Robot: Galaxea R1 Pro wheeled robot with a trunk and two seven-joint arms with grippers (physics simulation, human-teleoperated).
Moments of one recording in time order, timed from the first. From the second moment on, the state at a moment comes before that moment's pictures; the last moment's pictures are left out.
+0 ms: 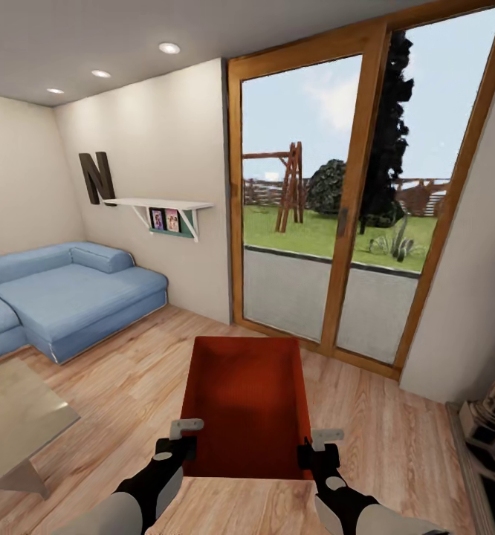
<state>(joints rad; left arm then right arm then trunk) -0.63 -0.12 0.03 -0.22 -0.02 -0.03 0.19 -0.64 0.11 0.24 -0.03 -0.11 -0.37 -0.19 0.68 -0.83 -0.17</state>
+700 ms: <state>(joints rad) -0.63 -0.12 0.03 -0.22 -0.02 -0.03 0.19 -0.64 0.11 0.24 -0.04 -0.11 -0.37 -0.19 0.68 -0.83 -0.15</state>
